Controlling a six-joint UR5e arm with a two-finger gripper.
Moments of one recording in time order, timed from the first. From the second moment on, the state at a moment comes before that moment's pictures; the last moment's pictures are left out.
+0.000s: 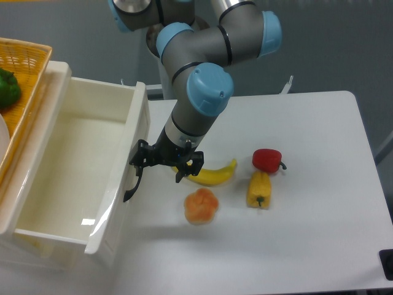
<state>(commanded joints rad) 2.40 -1.85 -1.55 -1.31 1.15 0.34</state>
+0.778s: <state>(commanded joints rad) 2.41 -1.86 -1.54 -1.23 1.37 0.60</state>
